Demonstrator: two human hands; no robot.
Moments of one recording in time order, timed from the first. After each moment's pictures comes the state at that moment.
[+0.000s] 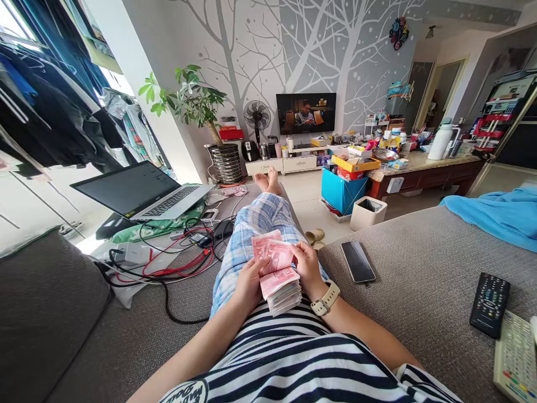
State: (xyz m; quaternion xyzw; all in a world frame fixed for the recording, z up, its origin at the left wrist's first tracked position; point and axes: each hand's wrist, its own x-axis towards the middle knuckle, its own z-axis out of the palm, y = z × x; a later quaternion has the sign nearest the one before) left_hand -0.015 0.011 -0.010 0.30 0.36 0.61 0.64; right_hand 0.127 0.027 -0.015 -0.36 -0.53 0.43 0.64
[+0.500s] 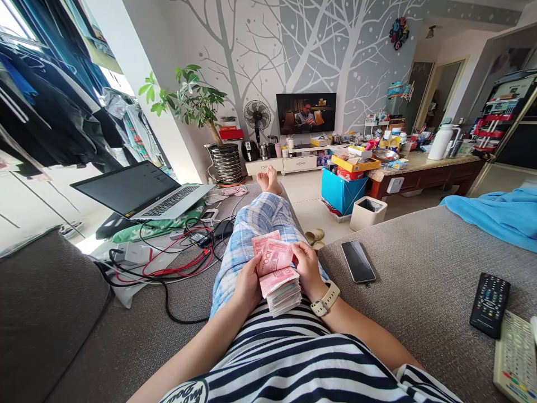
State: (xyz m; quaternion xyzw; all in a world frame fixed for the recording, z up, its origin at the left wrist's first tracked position) left_hand -0.013 0.015 -0.013 0.23 0.37 0.64 0.63; right_hand 0.127 0.027 -0.017 -0.31 -0.49 0.48 0.66
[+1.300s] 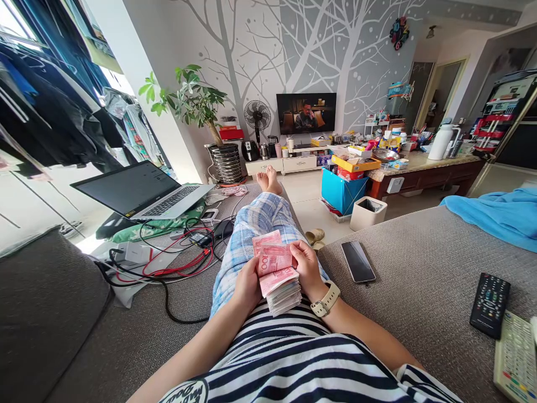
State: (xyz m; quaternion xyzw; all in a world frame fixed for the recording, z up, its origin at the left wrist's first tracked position) left_hand -0.011 0.014 -0.008 0.23 0.39 0.65 0.61; right_hand 0.127 0.017 -0.005 -0.30 -0.49 0.50 0.65
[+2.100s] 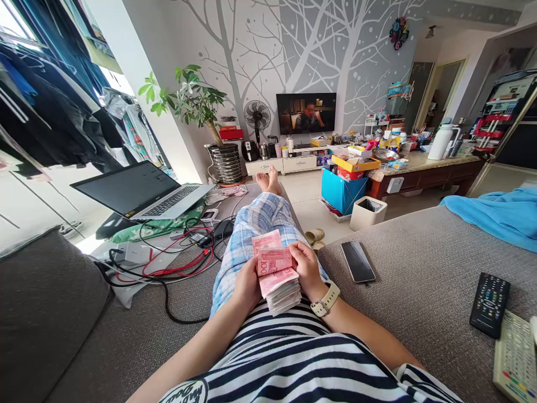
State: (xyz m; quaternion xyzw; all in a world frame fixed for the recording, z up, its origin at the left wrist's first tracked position) left_hand -0.012 0.015 -0.009 0.24 0.37 0.65 0.62; right_hand 0.128 0.015 -0.005 -0.31 -0.51 0.49 0.64
